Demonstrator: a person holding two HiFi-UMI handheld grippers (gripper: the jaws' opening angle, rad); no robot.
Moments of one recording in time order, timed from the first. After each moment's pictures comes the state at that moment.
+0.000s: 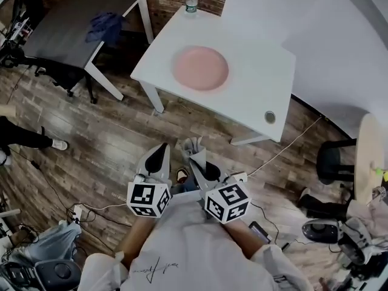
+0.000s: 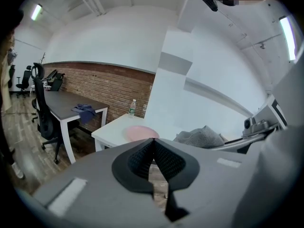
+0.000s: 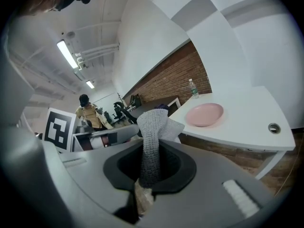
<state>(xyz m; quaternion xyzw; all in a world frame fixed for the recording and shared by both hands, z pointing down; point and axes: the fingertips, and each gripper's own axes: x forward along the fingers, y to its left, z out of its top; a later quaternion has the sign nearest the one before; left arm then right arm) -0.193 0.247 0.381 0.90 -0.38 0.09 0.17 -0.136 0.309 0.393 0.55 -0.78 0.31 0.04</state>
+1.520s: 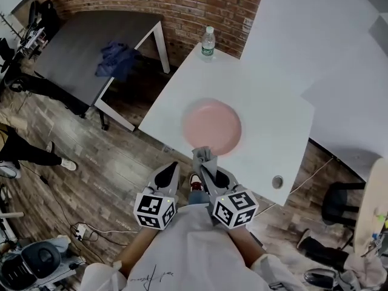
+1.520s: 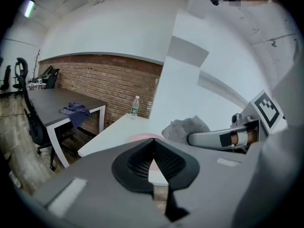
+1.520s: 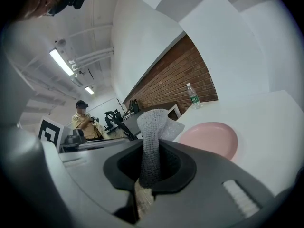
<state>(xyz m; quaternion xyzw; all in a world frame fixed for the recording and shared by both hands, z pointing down) -0.117 0.067 0.393 0.90 -0.38 0.13 0.19 -0.042 0.095 0.395 0.53 -0.79 0.30 0.02</state>
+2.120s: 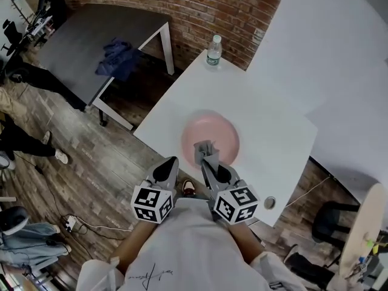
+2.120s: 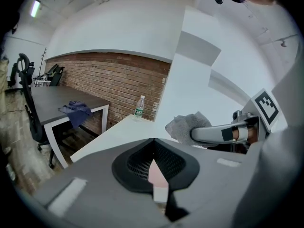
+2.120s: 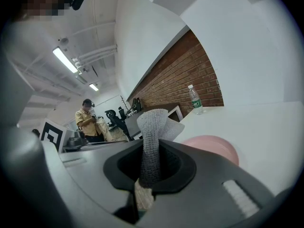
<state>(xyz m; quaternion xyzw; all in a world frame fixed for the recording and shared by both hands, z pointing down) -0.078 -0.006 0.403 0.88 -0.41 0.12 0.21 0.009 0.016 0.393 0.51 -0.81 0.29 0.03</state>
